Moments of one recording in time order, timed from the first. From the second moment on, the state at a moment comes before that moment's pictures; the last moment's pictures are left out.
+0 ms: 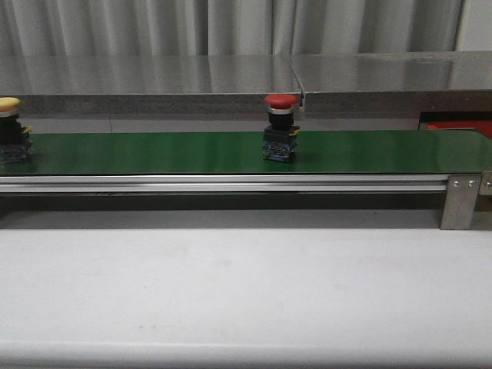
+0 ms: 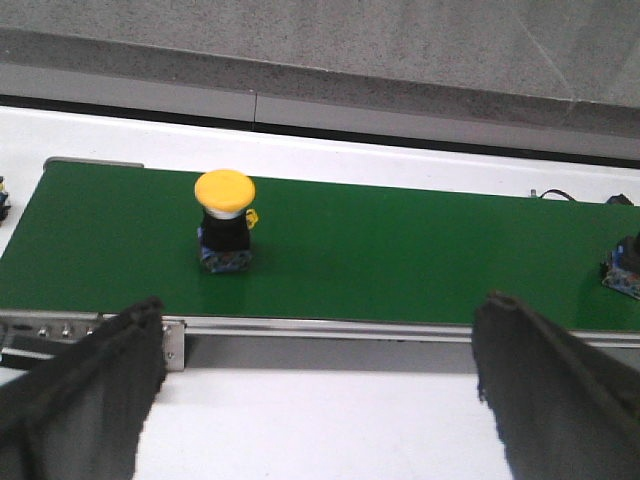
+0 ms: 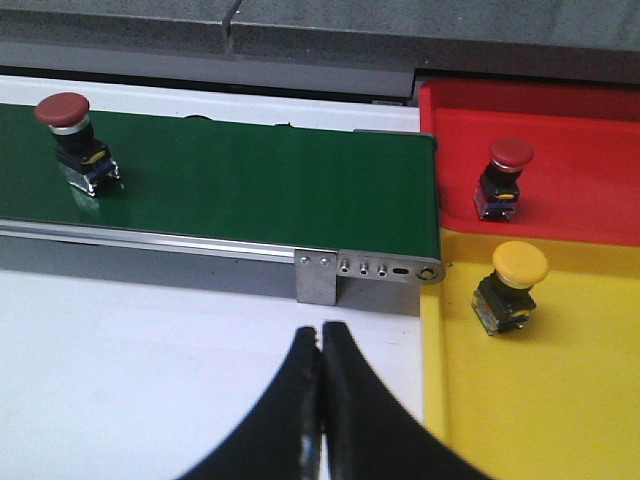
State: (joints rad) left arm -0.04 0.74 -0.59 -0.41 0.37 0.35; right arm -0.10 0.43 -0.53 0.30 0.60 -0.25
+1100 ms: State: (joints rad) left arm -0.04 0.53 -0.40 -0.48 0.35 0.35; right arm -0.05 0.80 -0.69 0.33 0.60 -0.36
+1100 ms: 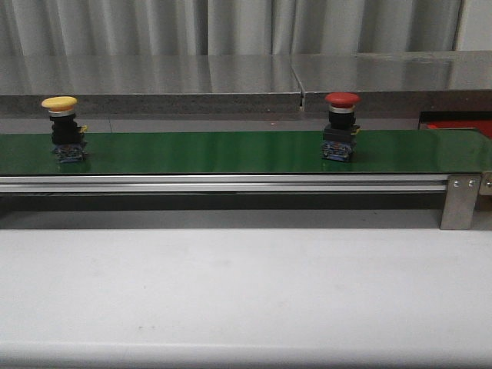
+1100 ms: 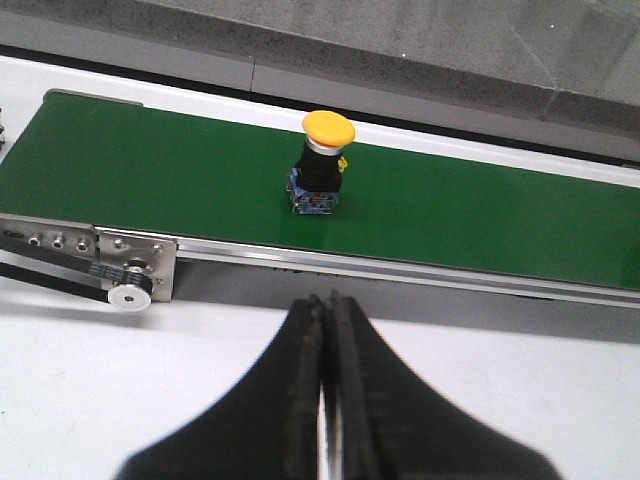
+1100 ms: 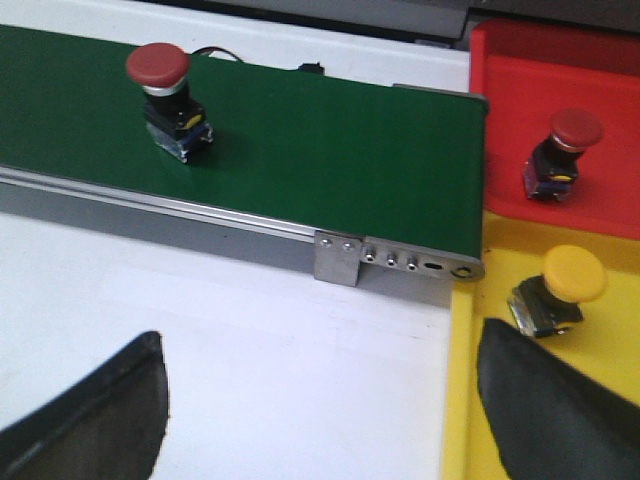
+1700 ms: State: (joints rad) left arm -0.04 0.53 -0.40 -0.48 0.35 0.35; right arm 0.06 1.60 -1.22 0.34 0.66 -0.37
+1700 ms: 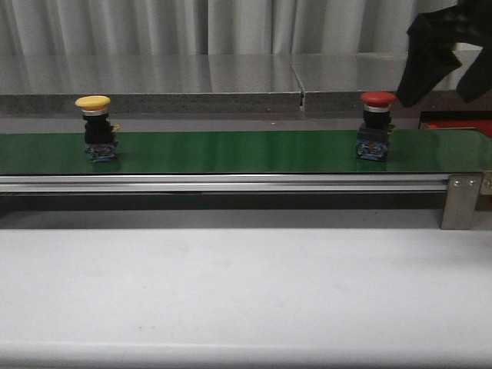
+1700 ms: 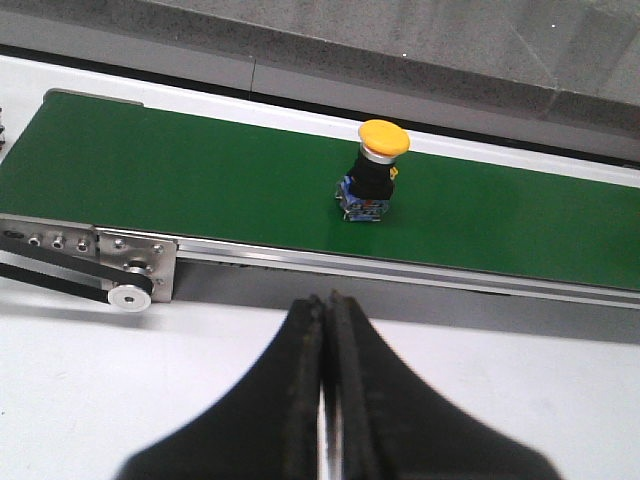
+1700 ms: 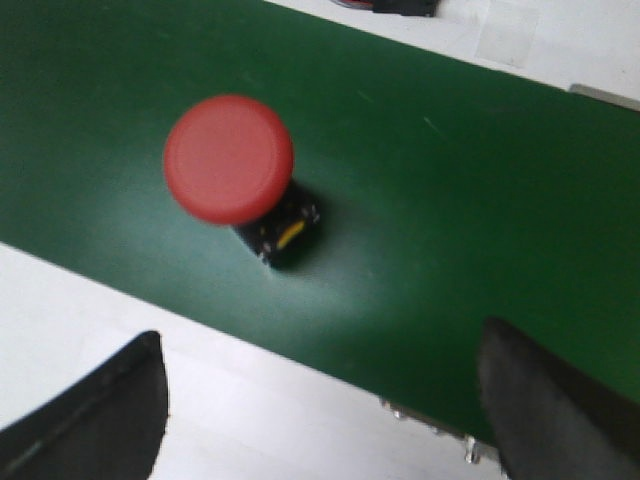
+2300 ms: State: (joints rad) left arm -0.04 0.53 -0.40 -0.48 0.35 0.35; right arm 0.06 1.88 -1.48 0.35 0.75 -0.38
